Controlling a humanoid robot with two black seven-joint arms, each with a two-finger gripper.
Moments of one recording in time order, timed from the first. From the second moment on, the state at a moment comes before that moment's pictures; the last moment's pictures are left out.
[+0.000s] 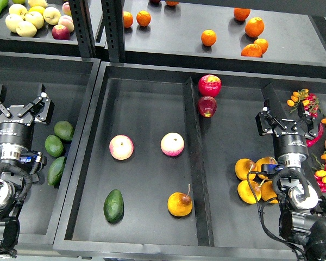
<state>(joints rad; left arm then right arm) -0.16 0.00 -1.54 -1.05 -0.28 -0.49 -0.01 0.36 0.02 1.59 0.68 0.27 0.58 -0.08</state>
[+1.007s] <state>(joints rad) -0.20 0.00 -1.53 -1.04 -0.28 -0.49 -0.01 0.39 0.02 1.56 0.68 0.27 0.58 -0.09</state>
